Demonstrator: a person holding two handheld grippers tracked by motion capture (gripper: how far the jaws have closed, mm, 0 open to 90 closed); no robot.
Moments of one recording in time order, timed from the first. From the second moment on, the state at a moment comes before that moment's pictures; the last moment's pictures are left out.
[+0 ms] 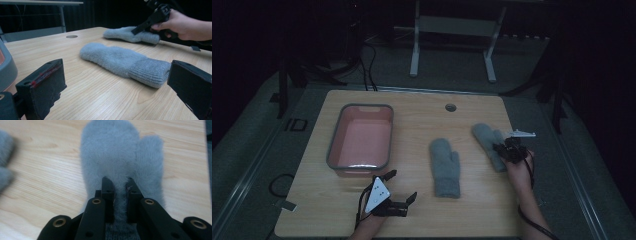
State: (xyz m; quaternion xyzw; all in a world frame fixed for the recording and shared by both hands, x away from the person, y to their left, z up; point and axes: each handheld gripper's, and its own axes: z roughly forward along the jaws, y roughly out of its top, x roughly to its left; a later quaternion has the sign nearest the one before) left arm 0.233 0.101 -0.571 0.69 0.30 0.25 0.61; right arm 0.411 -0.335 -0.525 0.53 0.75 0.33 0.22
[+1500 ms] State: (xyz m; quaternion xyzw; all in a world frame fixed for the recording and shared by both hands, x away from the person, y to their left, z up) left arm 0.232 0.100 -0.571 0.70 0.29 0.25 0.60; right arm 0.340 -0.324 -0.516 0.56 0.72 0.35 0.23
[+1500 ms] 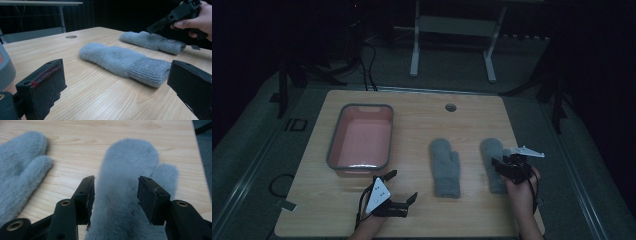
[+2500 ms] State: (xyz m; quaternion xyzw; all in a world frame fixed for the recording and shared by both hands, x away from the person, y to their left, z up) left arm 0.232 0.100 -0.571 0.70 0.30 0.25 0.60; right arm 0.349 -0.305 -0.523 0.60 0.69 0.30 0.27
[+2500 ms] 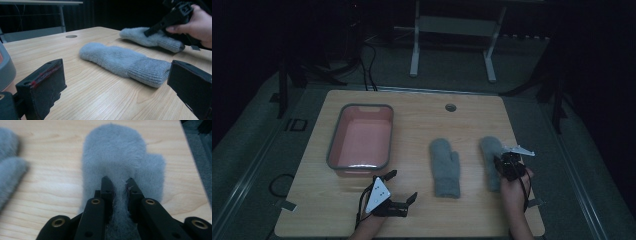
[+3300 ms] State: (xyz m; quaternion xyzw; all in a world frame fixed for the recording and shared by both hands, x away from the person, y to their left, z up) left arm 0.230 0.099 -0.571 0.69 0.31 0.26 0.60; right arm 0.326 -0.201 -0.468 0.60 0.68 0.34 0.25
